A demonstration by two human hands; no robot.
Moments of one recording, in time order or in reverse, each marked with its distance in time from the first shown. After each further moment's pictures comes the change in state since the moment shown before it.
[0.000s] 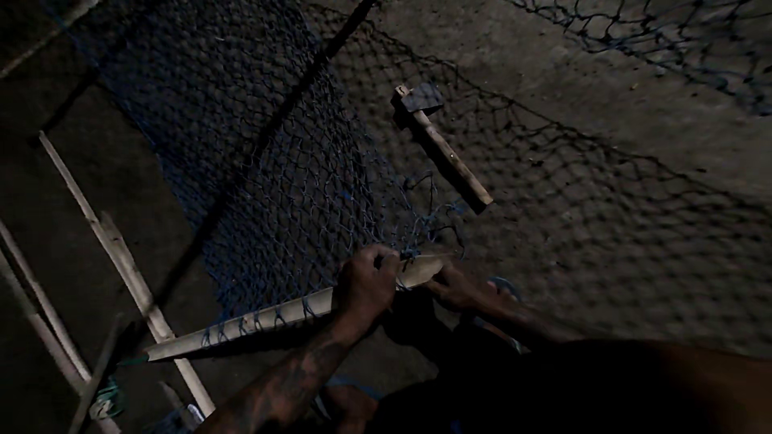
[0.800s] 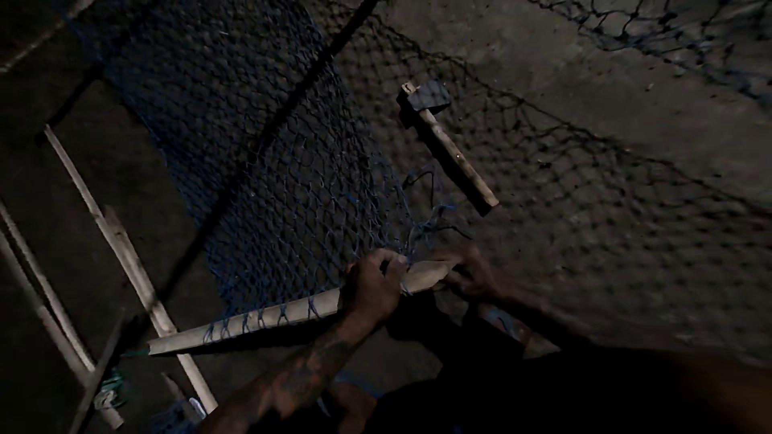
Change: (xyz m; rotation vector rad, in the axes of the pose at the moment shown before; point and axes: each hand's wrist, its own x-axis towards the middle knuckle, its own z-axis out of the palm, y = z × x) left_hand 0.002 -0.004 0.003 0.020 -0.093 -0.012; right_hand 0.009 0.005 -0.029 -0.067 0.103 -0.481
